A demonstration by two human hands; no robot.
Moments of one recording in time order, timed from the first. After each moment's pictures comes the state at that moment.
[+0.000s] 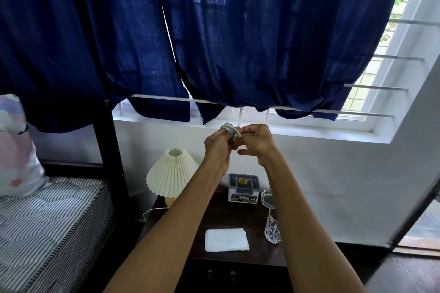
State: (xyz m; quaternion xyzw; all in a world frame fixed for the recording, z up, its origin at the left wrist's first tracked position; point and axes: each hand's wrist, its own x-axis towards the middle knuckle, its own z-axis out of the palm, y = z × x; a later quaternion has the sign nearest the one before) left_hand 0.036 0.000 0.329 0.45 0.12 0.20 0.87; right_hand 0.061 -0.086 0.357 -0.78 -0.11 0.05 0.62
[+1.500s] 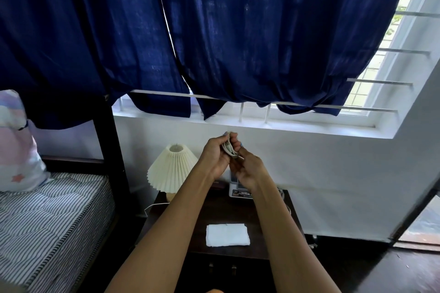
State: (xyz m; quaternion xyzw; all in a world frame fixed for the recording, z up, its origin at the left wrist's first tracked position) left_hand 0.037 0.015 0.306 0.38 0.06 0.07 0.92; right_hand 0.060 -0.073 0.282 -0.48 0.03 0.22 0.85
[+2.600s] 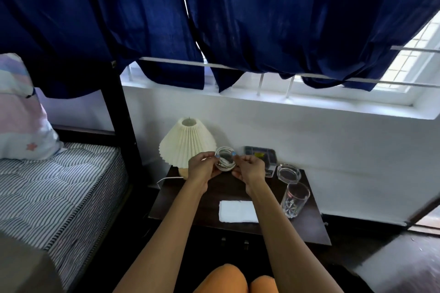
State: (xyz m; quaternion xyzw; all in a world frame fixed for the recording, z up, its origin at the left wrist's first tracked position) left_hand 0.022 0.068 0.189 0.50 0.30 0.14 0.80; right_hand 0.070 -0.037 0.185 -0.68 0.08 0.14 0.72
